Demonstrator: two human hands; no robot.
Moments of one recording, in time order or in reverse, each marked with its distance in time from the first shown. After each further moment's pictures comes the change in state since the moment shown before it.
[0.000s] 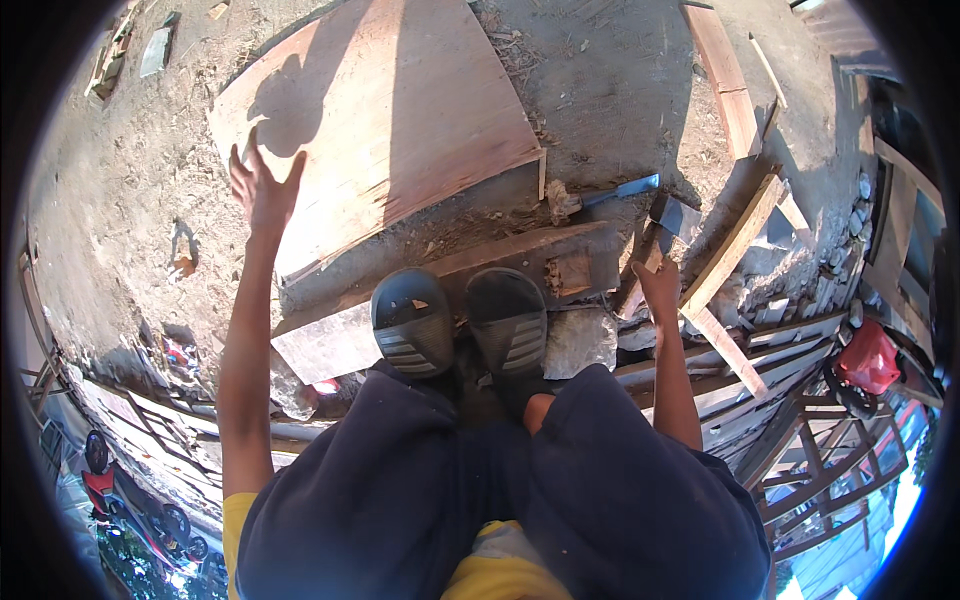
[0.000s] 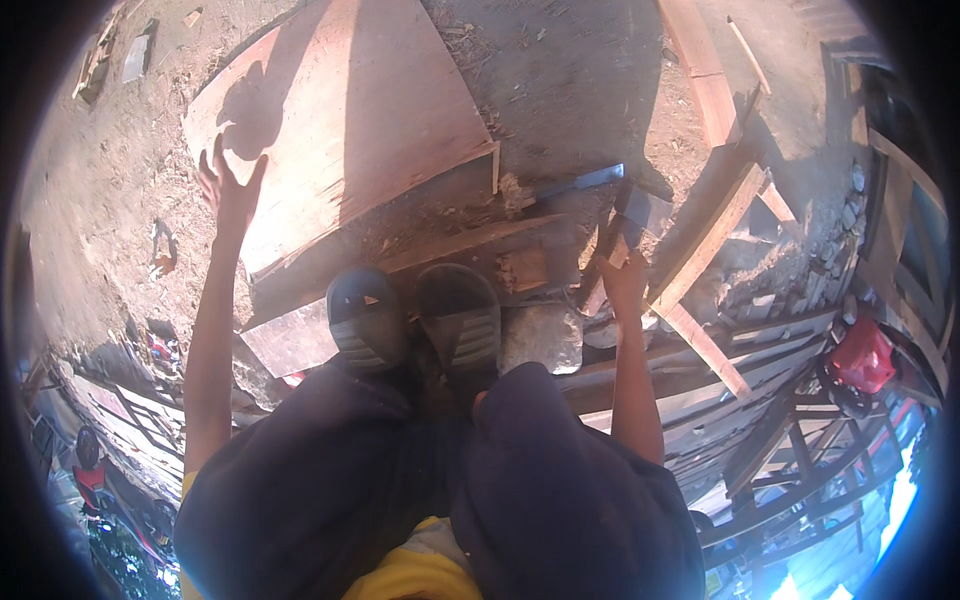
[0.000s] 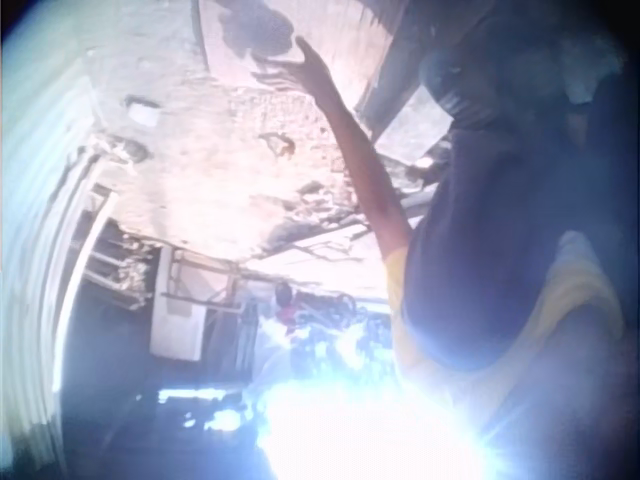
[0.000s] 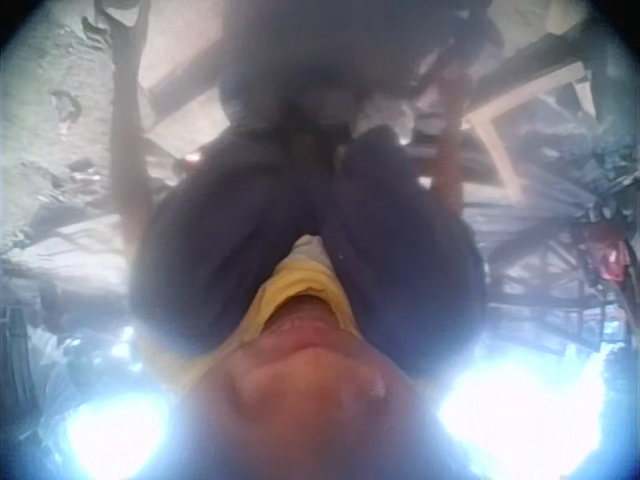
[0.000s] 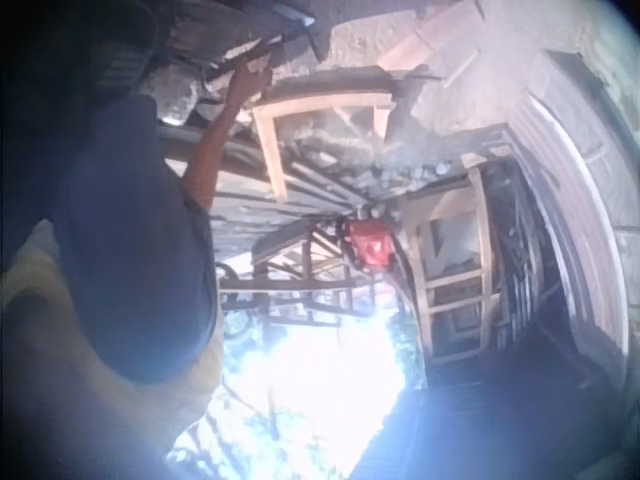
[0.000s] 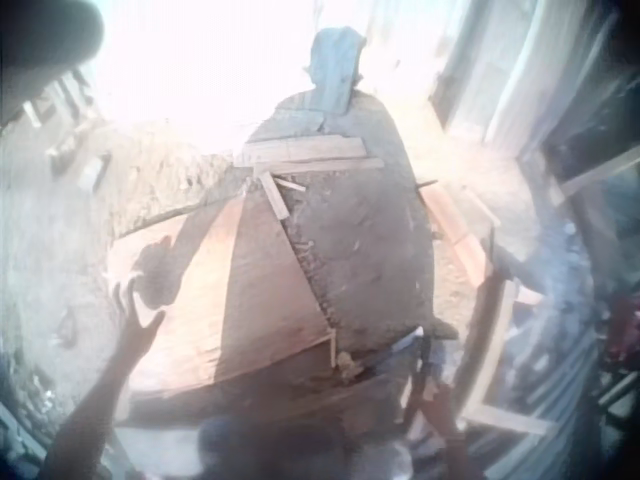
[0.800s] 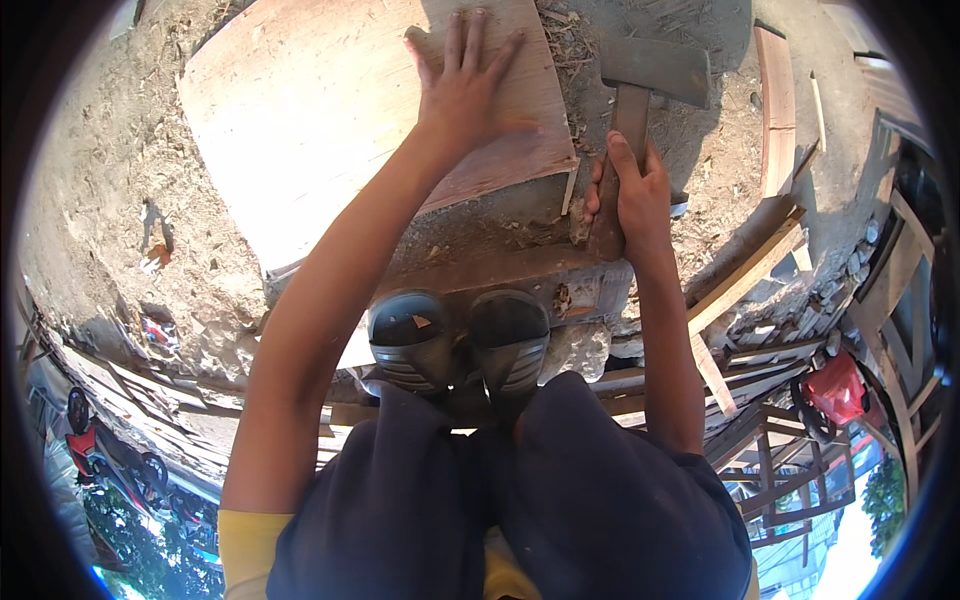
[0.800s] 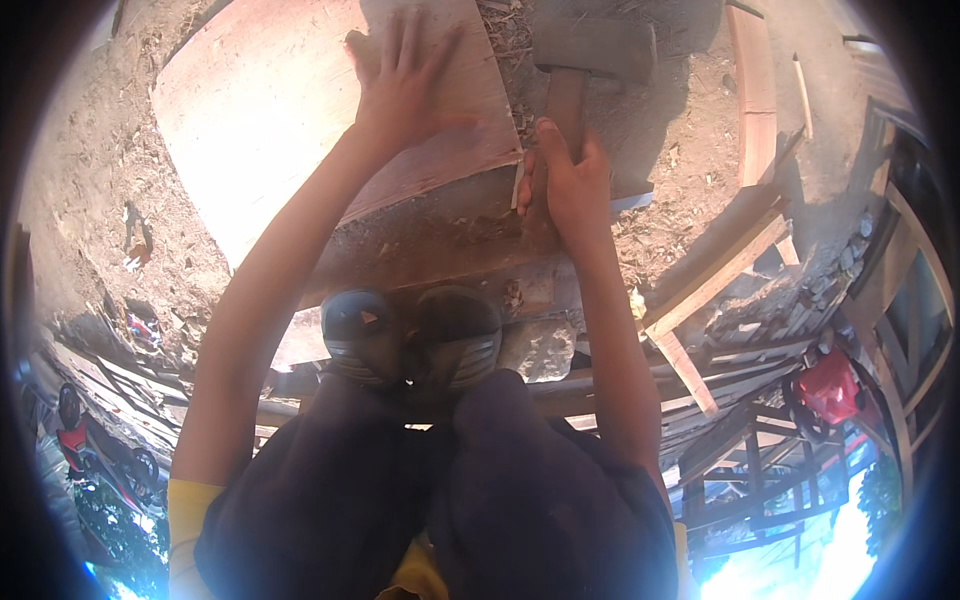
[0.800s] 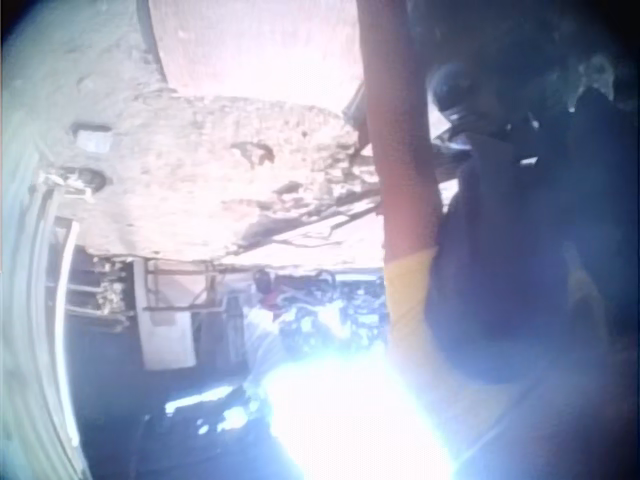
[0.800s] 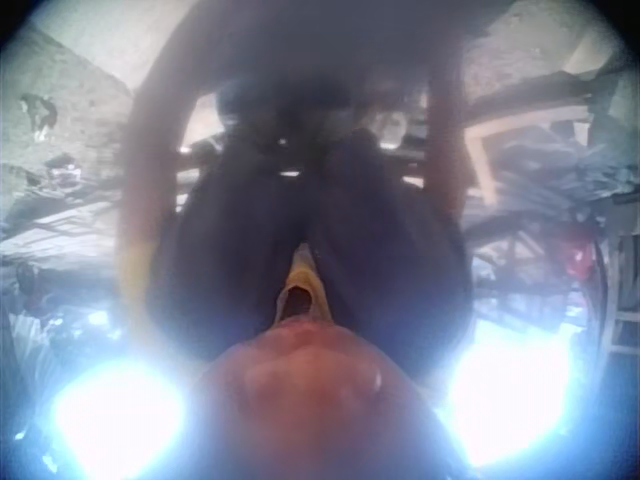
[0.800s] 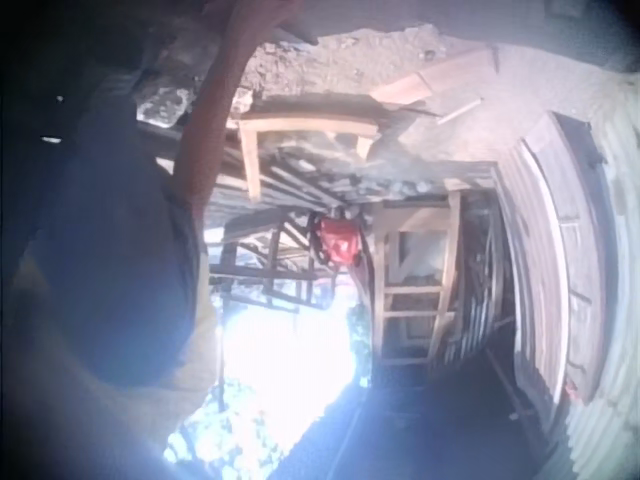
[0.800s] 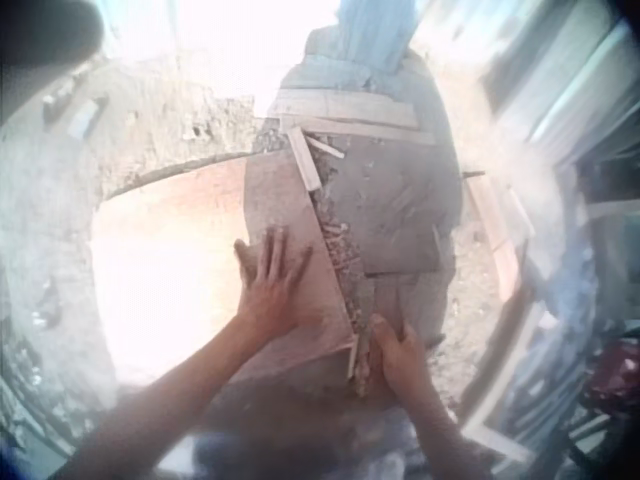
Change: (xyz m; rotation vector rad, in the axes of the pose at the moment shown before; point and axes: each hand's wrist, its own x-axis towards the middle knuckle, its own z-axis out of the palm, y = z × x) left_hand 0.021 0.206 0.081 -0.074 -0.172 0.554; right_hand -0.015 -0.275 0.042 0.687 -0.507 -0.169
